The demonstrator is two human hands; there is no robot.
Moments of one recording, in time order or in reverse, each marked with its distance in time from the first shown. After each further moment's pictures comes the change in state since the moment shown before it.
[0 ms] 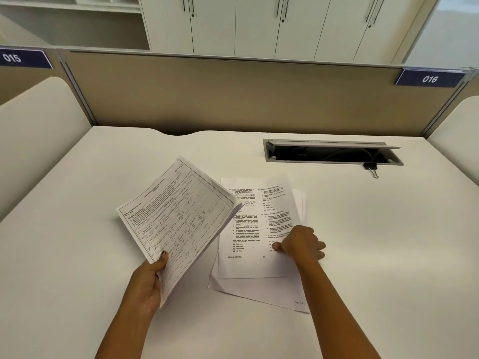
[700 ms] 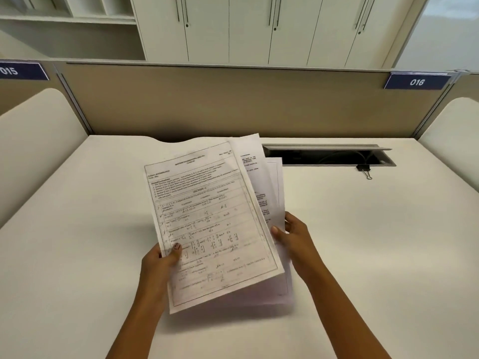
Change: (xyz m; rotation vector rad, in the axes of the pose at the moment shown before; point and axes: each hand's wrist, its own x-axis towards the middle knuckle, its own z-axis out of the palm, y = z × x) left_hand -0.010 0.002 0.024 0.305 -0.120 0.256; right_hand -0.019 0.024 -0.014 0.924 -0.285 -0.616
